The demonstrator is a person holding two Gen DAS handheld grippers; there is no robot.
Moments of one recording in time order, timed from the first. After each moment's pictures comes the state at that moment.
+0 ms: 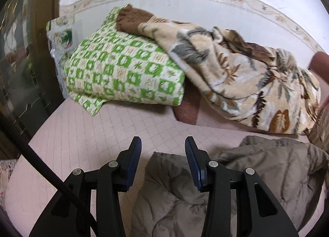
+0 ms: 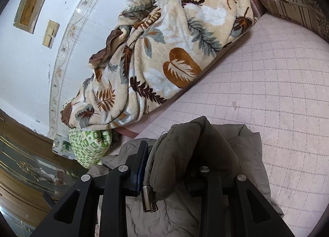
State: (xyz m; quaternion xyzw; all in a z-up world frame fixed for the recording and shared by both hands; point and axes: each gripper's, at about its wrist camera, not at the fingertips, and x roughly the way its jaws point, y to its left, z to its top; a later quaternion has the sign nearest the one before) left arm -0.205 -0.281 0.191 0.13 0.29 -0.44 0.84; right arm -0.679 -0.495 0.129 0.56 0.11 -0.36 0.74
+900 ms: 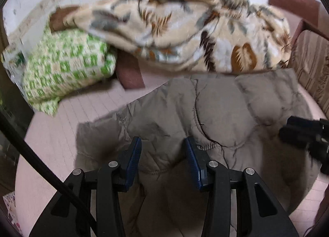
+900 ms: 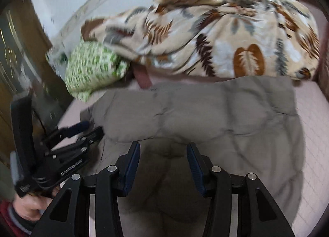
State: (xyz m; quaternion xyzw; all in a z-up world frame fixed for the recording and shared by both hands) left arm -0.318 -0.342 0.114 0.29 0.31 -0.50 0.75; right arm -0.513 -0.391 0.126 0.30 0.30 -0.32 0.85
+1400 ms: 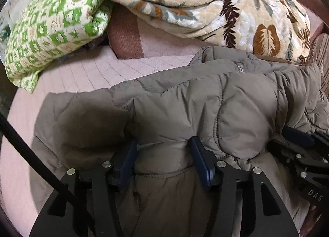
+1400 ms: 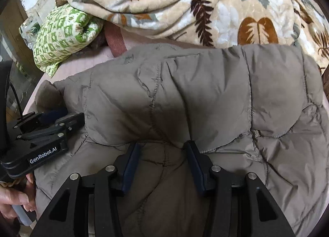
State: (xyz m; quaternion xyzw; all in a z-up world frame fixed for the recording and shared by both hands) left arm -0.276 -0.390 0.046 0.28 0.39 -0.49 0.73; right arm -0.467 -0.443 0.041 0.29 0.40 -0.35 0.80
